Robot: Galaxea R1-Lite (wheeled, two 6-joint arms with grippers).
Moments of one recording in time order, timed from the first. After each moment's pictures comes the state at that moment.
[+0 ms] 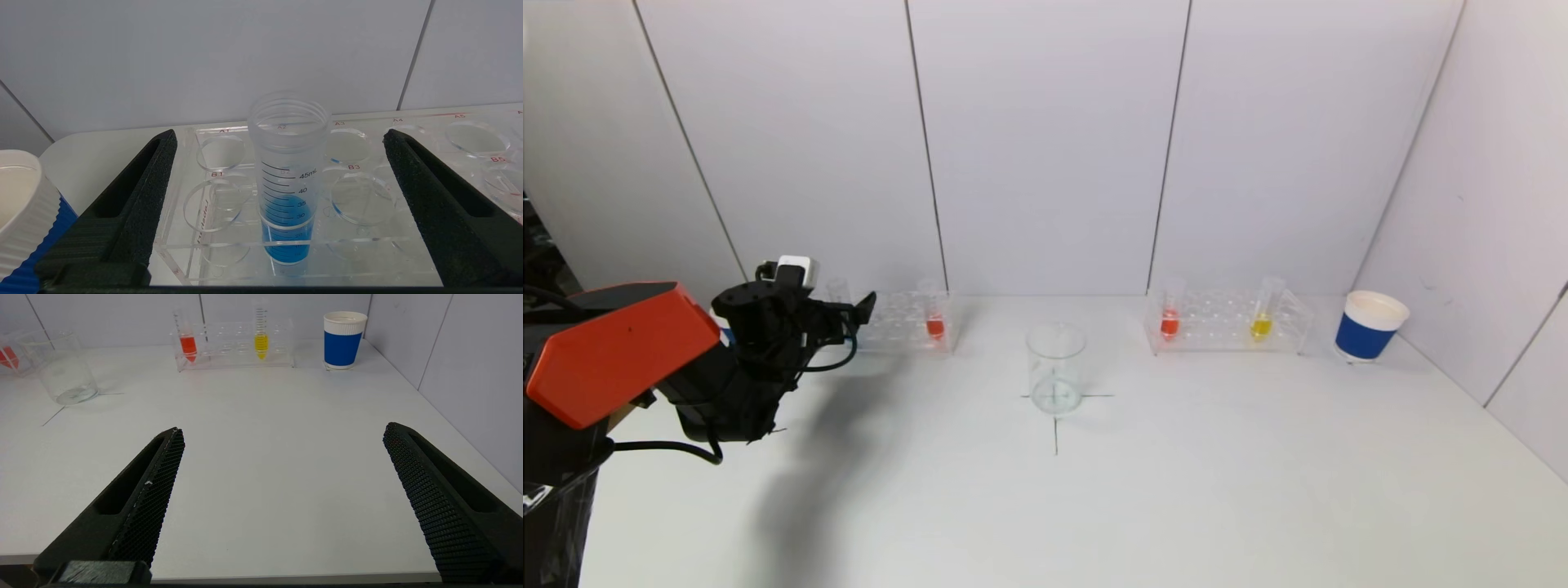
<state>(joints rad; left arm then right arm) 0.04 2.37 -1.03 -1.34 -0.07 0.07 0.00 0.00 0.00 -0.01 -0.02 0.05</state>
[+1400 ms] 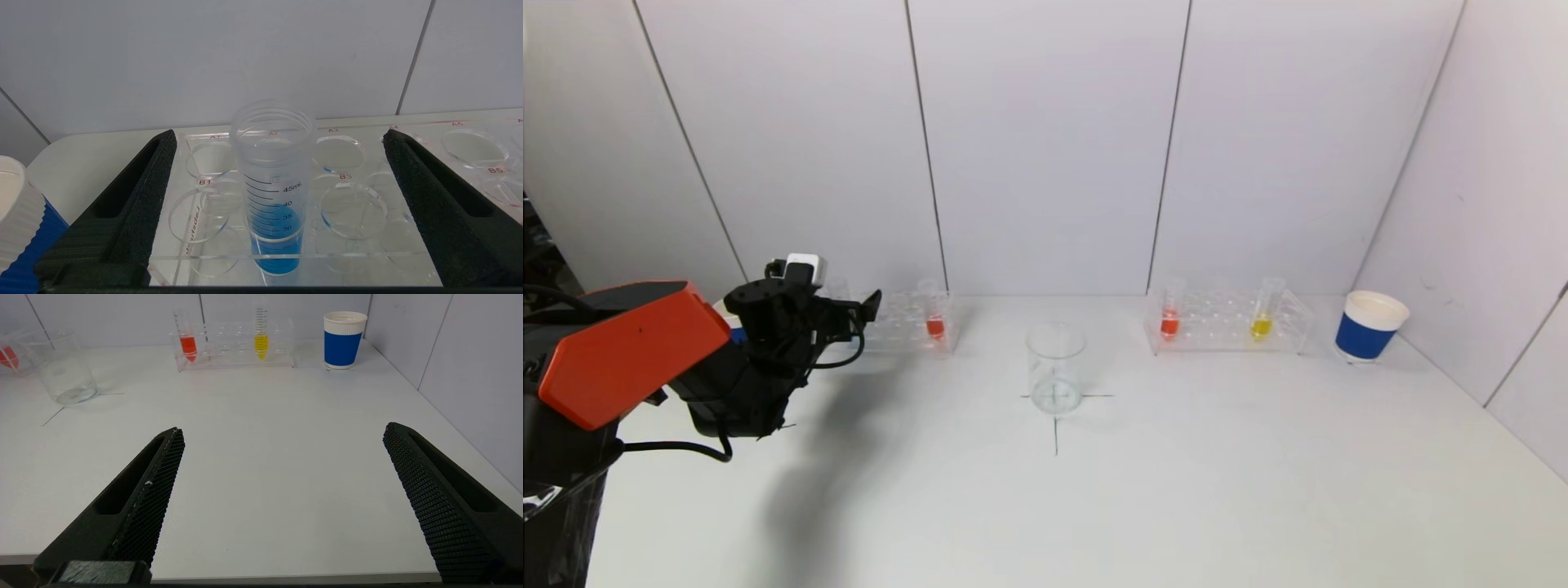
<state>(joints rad) 0.02 2.38 -1.06 -1.32 -0.03 0.07 0.00 0.00 0.00 -0.01 -0.02 0.05</state>
